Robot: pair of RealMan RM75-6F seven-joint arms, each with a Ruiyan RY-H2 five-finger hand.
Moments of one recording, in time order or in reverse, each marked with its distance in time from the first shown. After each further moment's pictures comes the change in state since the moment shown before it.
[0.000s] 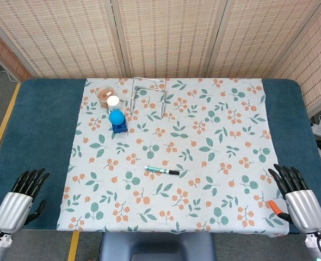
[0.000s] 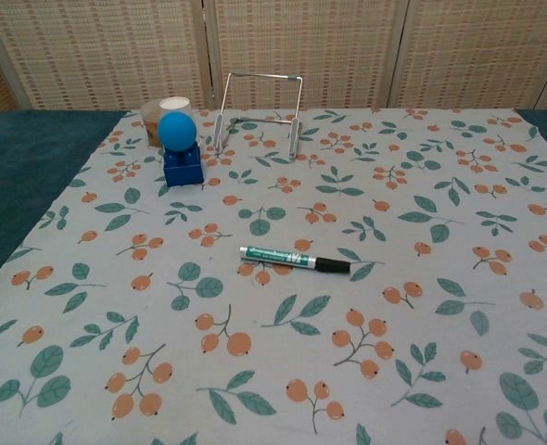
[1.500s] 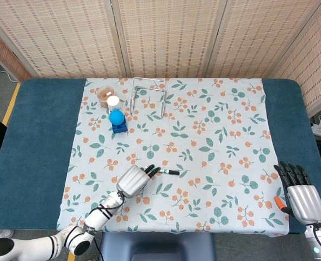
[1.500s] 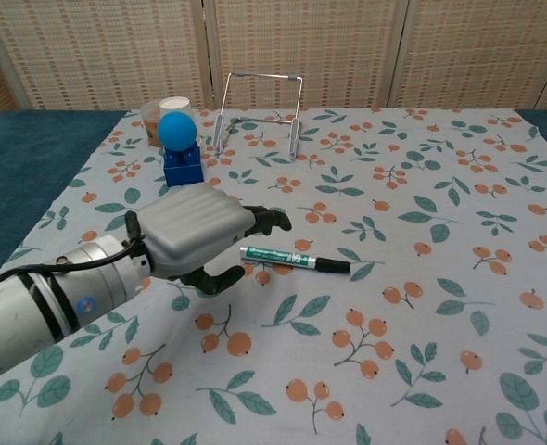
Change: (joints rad) left arm -0.558 -0.674 -0.254 0.235 -0.164 -0.613 0.534; right arm 0.030 -0.021 0.037 0.016 0.160 -0.121 -0.067
